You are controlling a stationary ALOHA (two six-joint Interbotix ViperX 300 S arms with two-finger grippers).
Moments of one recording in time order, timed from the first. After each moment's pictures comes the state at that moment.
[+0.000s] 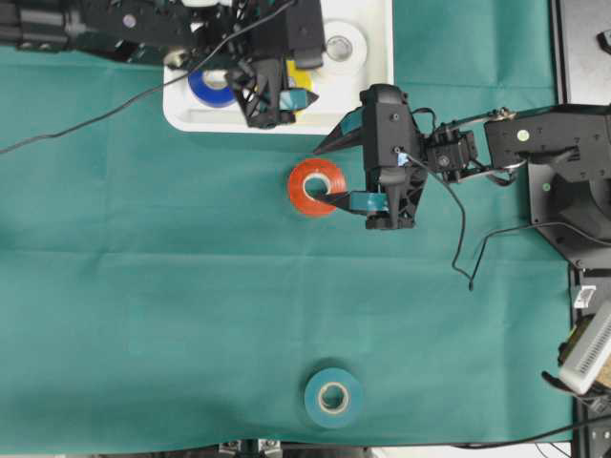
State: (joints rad) left arm 0.24 0.30 0.27 -0.02 0.14 0.19; right arm -0.04 -0.18 0.90 -0.49 -0.08 0.58
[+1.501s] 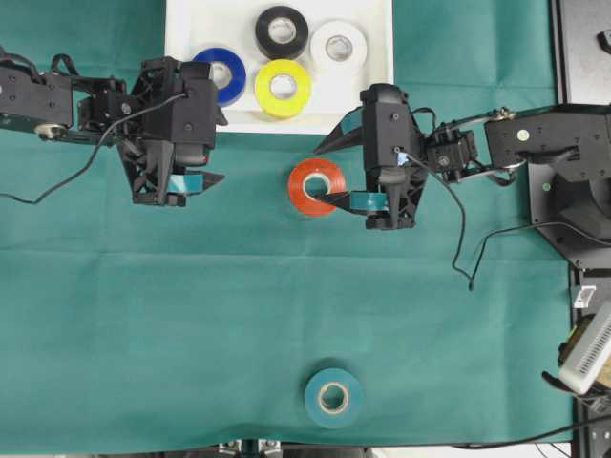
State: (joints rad) left arm 0.08 -0.02 0.66 -0.02 0.14 0.19; right arm -0.04 -0.18 0.90 -0.49 -0.08 0.58
